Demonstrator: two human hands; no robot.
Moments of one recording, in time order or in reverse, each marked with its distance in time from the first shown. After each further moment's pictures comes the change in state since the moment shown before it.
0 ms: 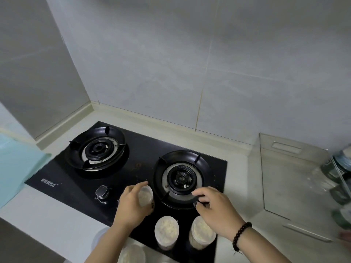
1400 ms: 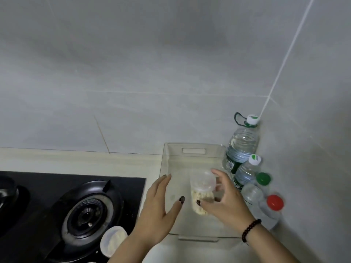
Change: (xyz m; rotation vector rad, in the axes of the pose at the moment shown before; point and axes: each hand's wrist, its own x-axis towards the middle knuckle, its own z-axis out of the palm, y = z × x) left_hand -0.049 0.265 0.217 -0.095 -0.232 0.609; right_hand -0.064 0.204 -0.222 0.237 0.478 0.123
